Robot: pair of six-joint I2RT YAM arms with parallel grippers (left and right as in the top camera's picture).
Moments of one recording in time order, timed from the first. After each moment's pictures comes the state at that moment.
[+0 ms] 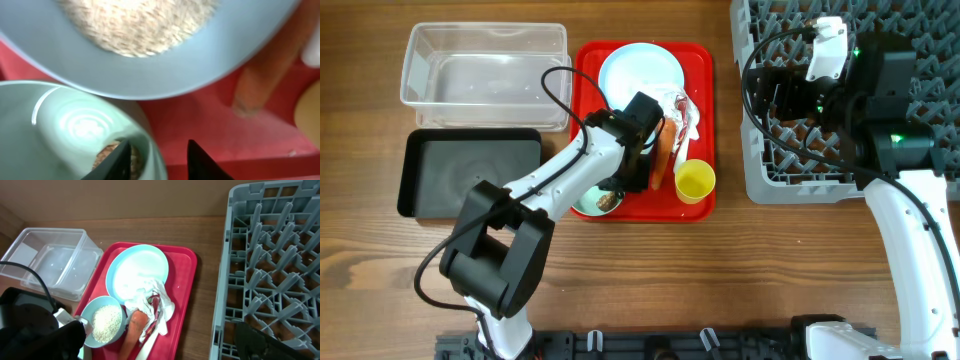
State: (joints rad) left arm -0.58 1.91 1.34 -0.93 -0.02 -0.46; right arm 0.04 1.35 1.30 -0.59 -0.36 0.09
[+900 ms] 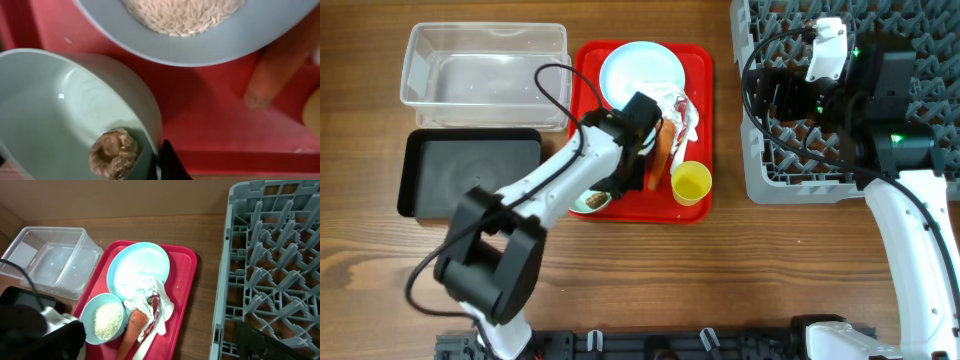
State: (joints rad) left arm -0.58 1.87 1.36 -1.01 -0.08 -0.50; right arm 0.04 1.35 1.30 -0.60 -0.36 0.09
